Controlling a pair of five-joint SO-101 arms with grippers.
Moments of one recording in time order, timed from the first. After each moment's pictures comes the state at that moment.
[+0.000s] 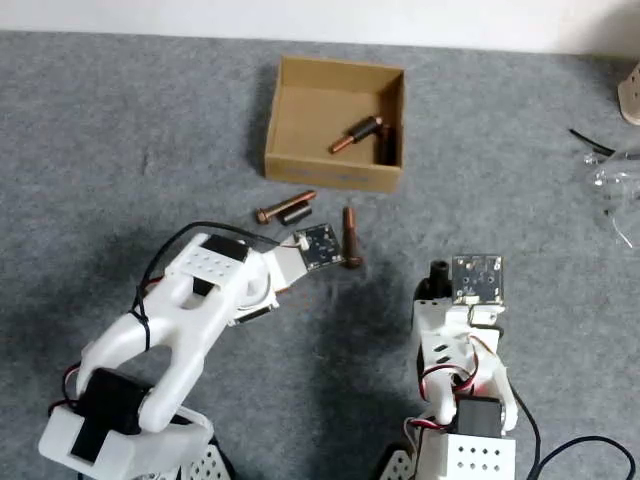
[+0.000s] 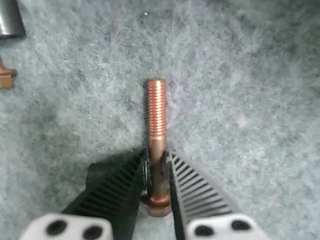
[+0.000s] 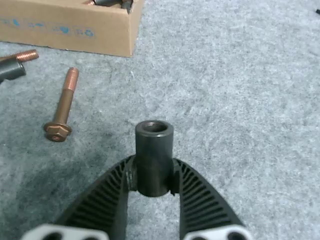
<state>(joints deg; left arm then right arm) 12.9 -8.9 46.5 53.9 -42.8 -0.8 -102.9 95.5 48.0 7.9</state>
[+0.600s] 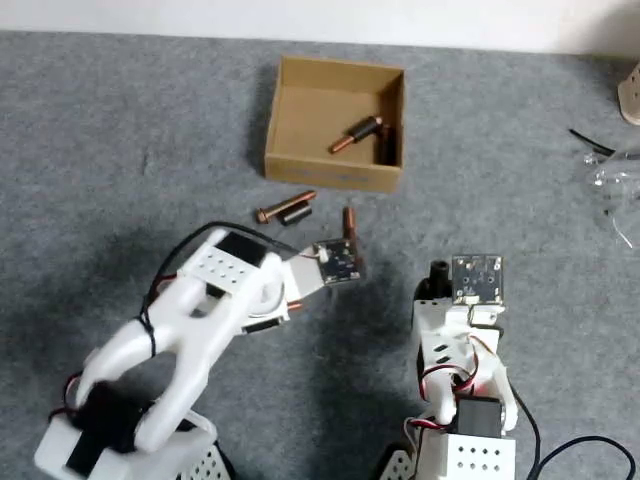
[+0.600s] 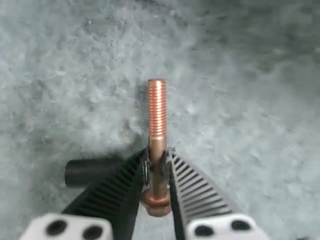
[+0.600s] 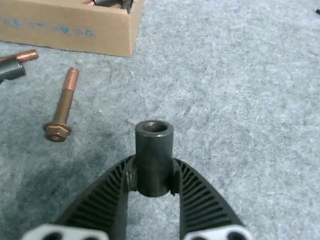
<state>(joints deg) 19.6 -12.9 42.9 66.5 -42.7 -0.8 -102.9 95.5 48.0 7.9</state>
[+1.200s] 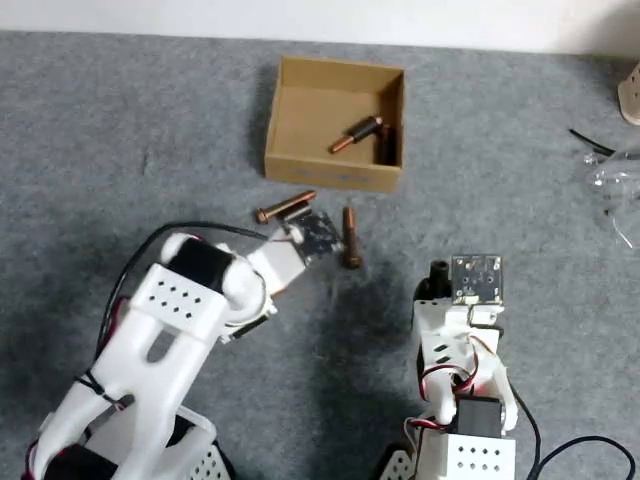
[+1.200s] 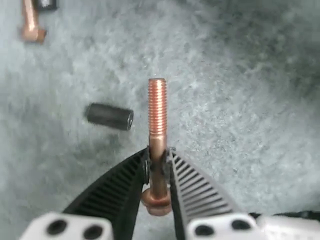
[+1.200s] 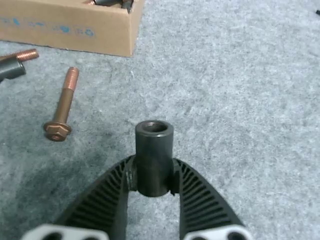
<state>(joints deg) 18.3 -33.0 39.3 83.4 -29.2 -0.8 -102.9 95.5 48.0 8.2</state>
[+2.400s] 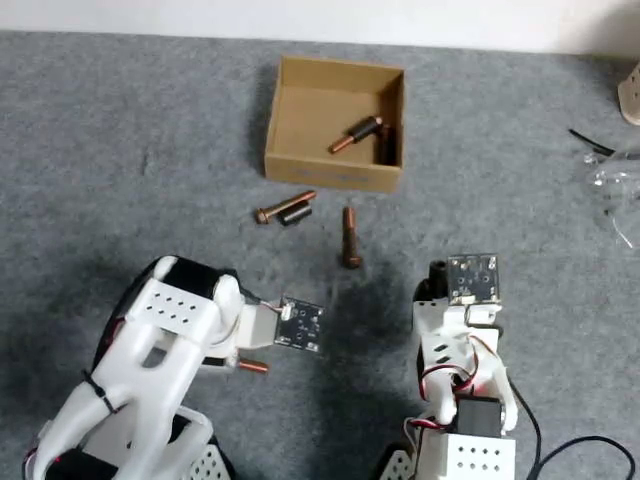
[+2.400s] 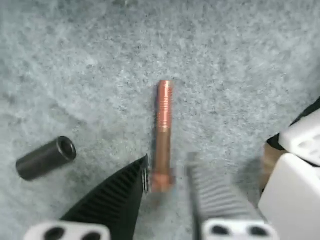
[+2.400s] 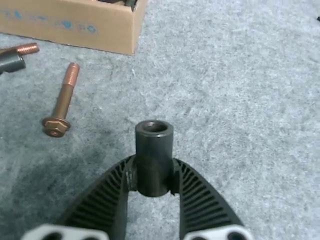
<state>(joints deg) 12.8 -33.8 53.8 81.7 -73.0 -0.8 -102.9 95.5 48.0 10.4</state>
